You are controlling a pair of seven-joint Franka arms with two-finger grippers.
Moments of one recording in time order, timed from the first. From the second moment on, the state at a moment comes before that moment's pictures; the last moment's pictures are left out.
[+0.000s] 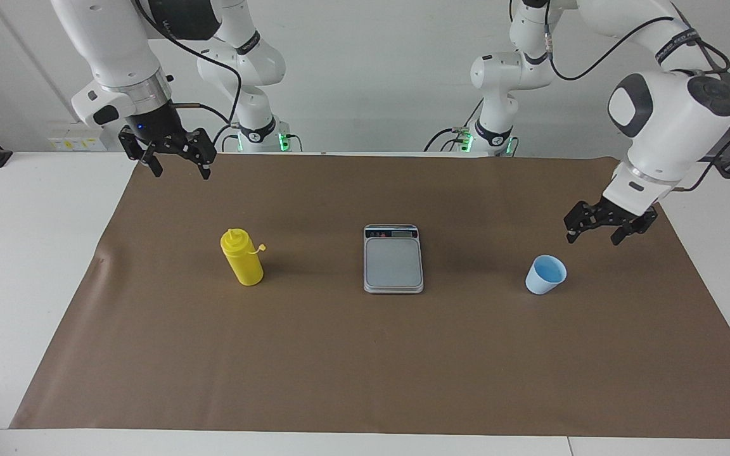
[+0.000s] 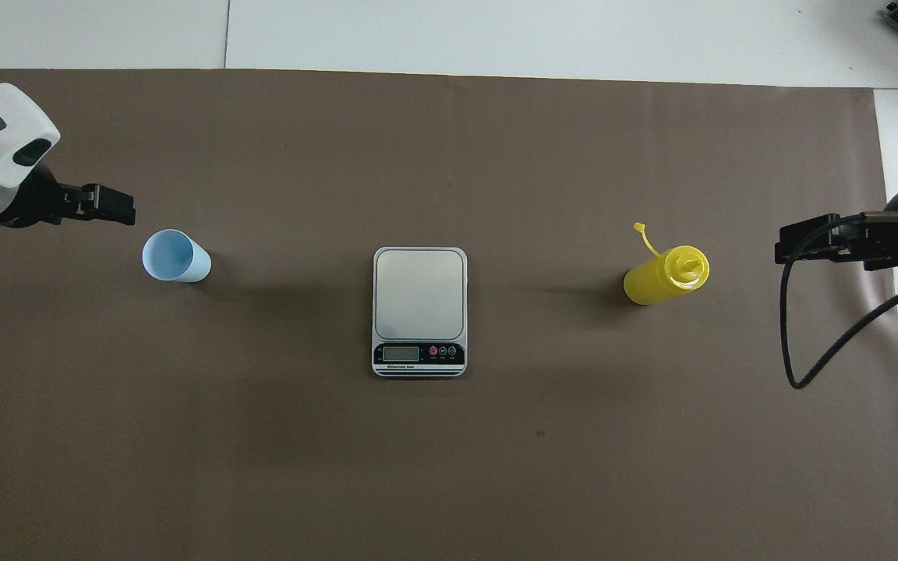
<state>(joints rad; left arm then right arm) 0.02 0.16 -0.06 -1.74 -0.03 1.96 0.03 0.02 -0.02 0.01 -1.60 0.01 1.61 0.11</state>
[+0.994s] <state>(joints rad) 0.06 0.20 -0.07 -2.06 -0.03 2.35 -0.05 0.02 -0.02 0.01 -1.60 0.01 1.61 0.11</state>
